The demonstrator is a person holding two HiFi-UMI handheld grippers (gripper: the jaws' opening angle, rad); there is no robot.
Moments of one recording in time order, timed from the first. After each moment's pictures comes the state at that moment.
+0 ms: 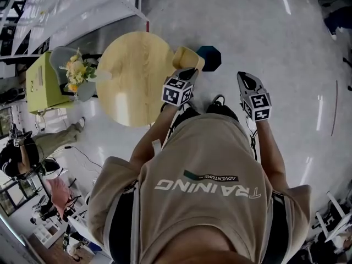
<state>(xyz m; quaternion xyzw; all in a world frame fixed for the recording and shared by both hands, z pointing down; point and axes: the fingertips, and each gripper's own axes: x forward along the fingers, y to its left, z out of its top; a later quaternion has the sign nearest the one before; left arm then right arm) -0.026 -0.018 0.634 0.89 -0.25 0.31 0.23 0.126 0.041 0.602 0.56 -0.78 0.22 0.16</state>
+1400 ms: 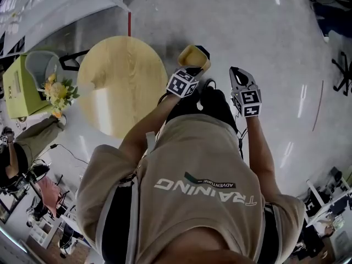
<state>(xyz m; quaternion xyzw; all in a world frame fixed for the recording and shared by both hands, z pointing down) 0.040 -0.096 0.726 0.88 -0.13 0.36 0.29 0.142 -0.086 0.644 0.56 -0.76 0.24 0.24</state>
